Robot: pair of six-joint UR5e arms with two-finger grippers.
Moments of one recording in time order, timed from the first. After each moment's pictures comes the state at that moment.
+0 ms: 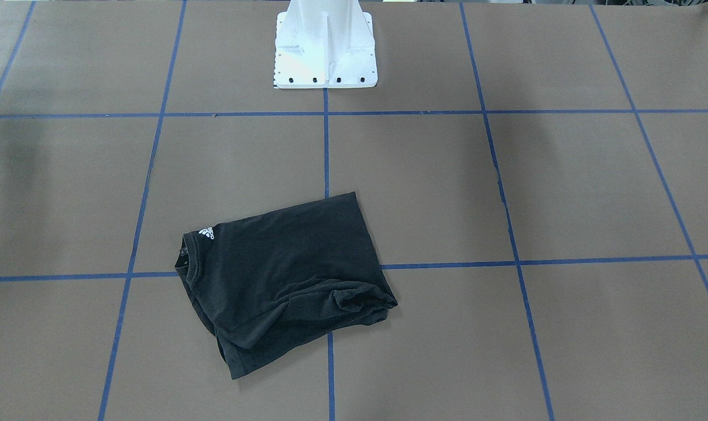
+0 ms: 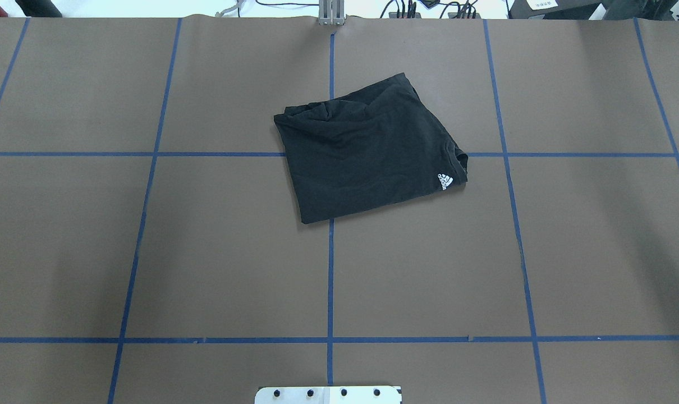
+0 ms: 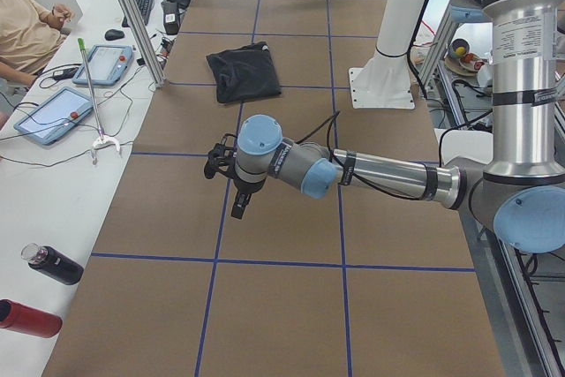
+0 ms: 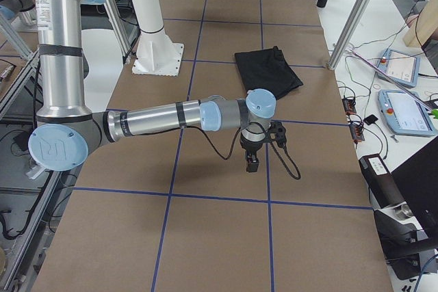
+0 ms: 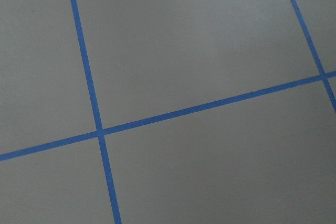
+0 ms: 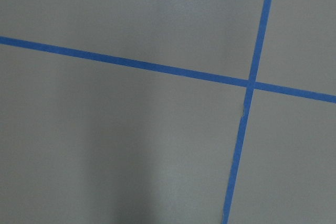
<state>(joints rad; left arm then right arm) -1.48 -1.46 -1.82 -1.89 -2.38 -0.17 1.42 -1.58 1.77 -1.65 2.32 0.02</state>
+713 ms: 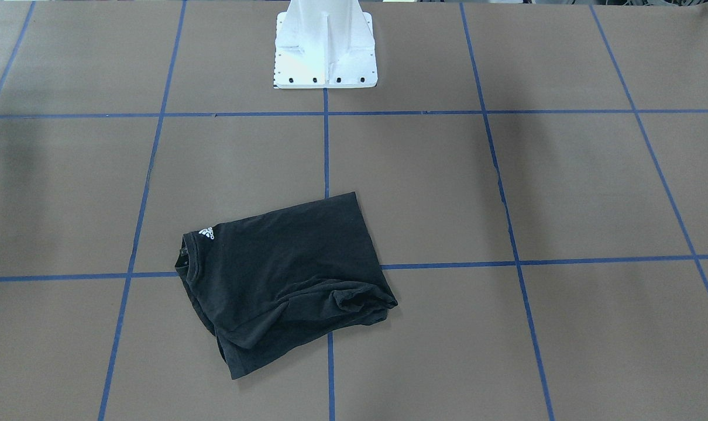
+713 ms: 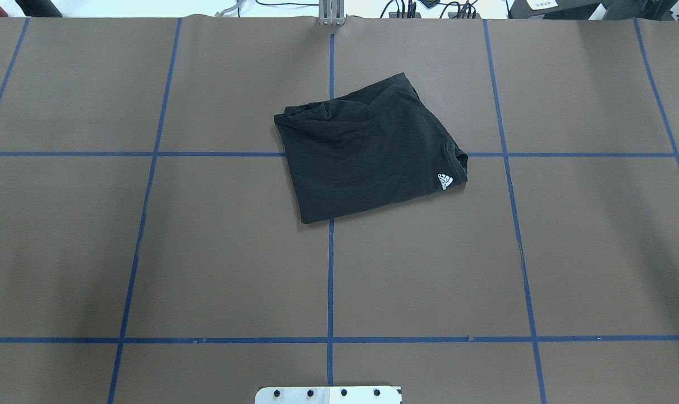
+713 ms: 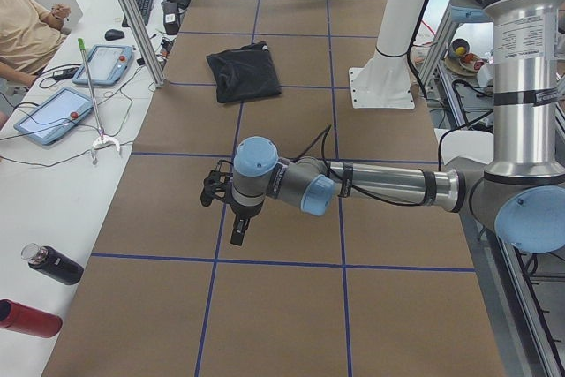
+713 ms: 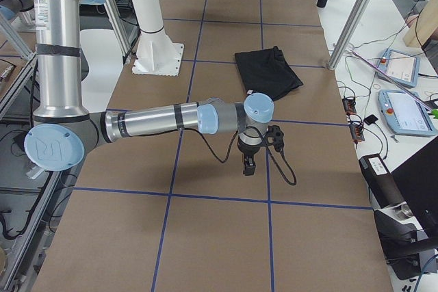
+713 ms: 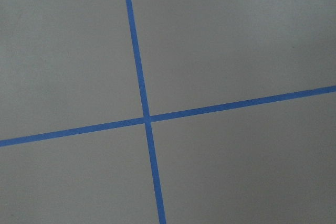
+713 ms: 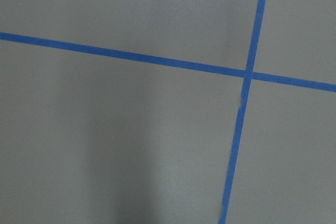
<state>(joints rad) -1.49 -1.46 -1.73 -1.89 -2.31 -0.17 1.43 -1.60 1.77 -1.65 2.33 0.03</state>
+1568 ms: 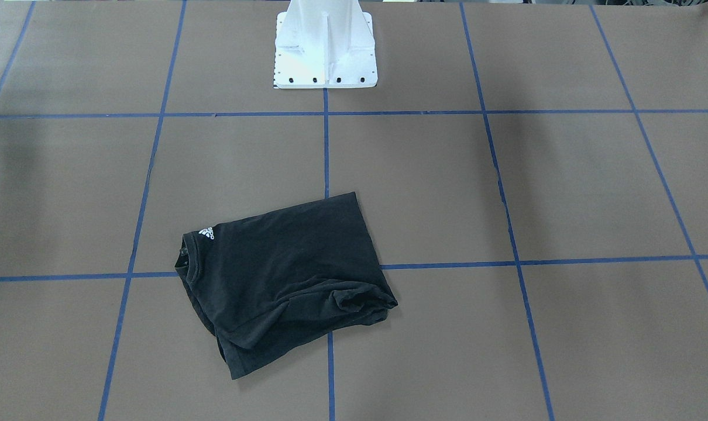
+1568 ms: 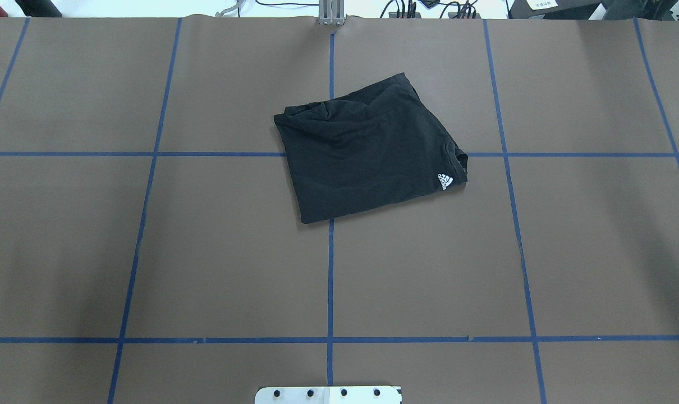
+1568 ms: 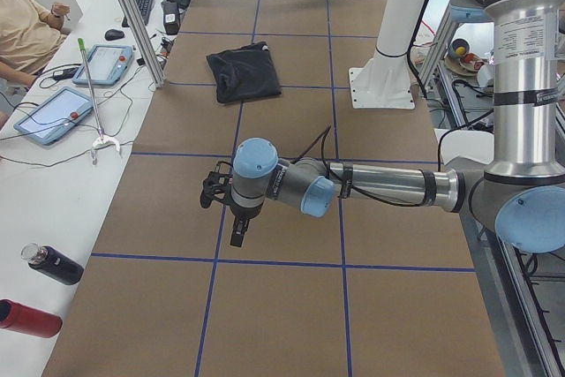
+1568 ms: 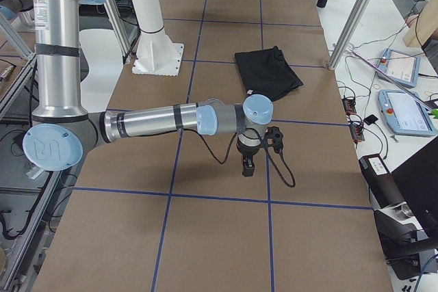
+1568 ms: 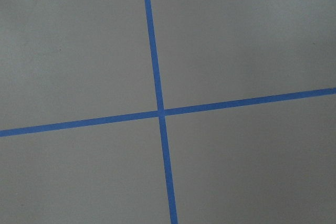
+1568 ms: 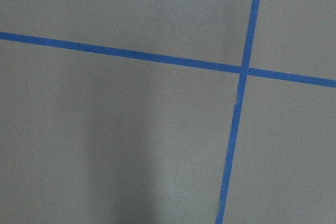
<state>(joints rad) -1.50 -1.47 -1.73 -1.89 -2.31 -0.17 1.43 -1.60 1.77 -1.65 2.34 0.03</state>
